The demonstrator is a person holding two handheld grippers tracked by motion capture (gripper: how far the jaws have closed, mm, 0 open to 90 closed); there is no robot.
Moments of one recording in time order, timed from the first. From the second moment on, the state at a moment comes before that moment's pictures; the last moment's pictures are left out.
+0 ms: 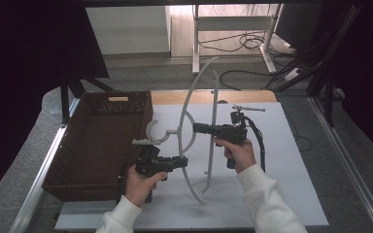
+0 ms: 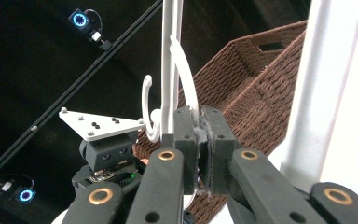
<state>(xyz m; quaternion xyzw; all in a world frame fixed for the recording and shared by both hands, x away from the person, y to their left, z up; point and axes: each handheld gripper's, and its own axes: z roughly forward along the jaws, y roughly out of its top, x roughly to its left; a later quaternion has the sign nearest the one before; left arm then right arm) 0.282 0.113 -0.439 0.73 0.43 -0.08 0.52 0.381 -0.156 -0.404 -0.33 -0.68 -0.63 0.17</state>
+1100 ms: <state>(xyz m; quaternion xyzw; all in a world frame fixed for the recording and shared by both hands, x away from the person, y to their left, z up) 0.292 0.142 -0.435 0.67 0.48 -0.09 0.56 0.335 -0.217 -0.418 -0.37 -0.69 -0.61 0.15</state>
